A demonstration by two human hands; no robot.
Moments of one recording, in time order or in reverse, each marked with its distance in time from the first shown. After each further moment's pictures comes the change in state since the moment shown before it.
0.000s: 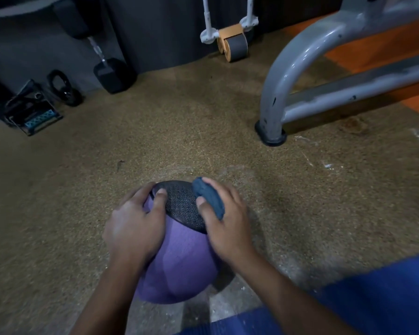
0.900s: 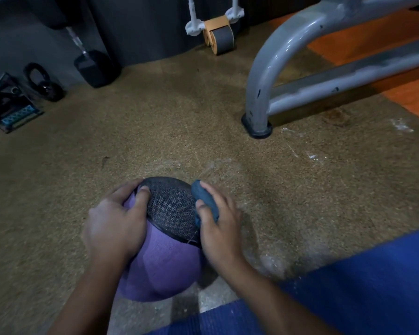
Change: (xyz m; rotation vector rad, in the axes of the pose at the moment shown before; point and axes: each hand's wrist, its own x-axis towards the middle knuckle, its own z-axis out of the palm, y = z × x) left_hand -0.011 0.007 -0.007 -0.124 0.018 -0.060; right_hand -0.024 -0.006 -0.006 0.152 0.058 0.235
